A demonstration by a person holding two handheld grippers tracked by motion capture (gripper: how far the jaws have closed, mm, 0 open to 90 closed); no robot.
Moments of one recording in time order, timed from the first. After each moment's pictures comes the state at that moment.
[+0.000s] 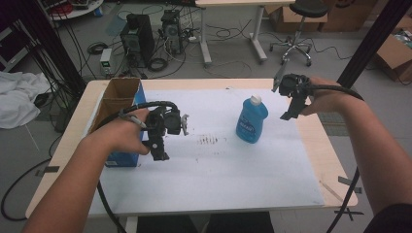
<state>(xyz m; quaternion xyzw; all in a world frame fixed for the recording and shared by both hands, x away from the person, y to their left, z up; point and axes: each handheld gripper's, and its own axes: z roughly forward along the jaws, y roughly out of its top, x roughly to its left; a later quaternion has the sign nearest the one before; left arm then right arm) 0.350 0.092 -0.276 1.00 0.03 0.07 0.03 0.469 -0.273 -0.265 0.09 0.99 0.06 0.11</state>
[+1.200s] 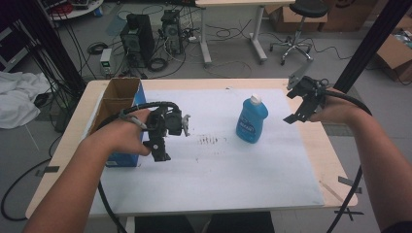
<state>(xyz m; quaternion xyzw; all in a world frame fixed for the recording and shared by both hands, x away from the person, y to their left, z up) 0.343 0.089 -0.273 1.00 0.02 0.08 0.03 0.448 -0.309 -0.264 0.15 0.96 0.20 0.08</state>
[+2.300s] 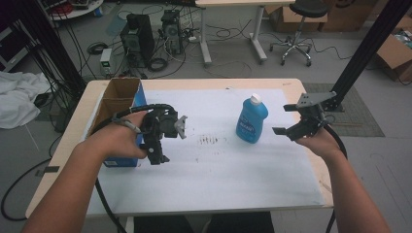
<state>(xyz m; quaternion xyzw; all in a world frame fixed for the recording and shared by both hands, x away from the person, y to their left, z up) 0.330 0.098 -0.267 0.99 0.00 0.10 0.07 0.403 -0.325 -0.333 0.23 0.86 0.43 0.15</state>
